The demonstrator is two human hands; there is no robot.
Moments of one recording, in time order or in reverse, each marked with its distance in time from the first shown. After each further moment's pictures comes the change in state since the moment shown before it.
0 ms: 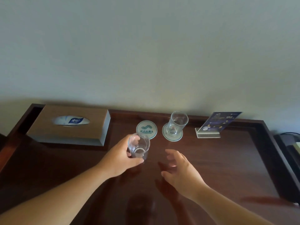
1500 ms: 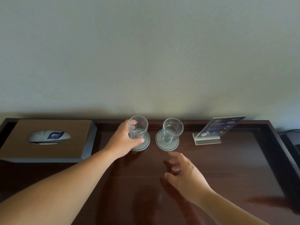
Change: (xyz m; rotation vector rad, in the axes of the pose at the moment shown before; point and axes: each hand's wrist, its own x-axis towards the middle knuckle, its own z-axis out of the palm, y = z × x) left_hand 0.126 -0.011 0.012 0.063 0.118 -0.076; right_hand 0.041 0.032 -0.020 0.053 0.044 0.068
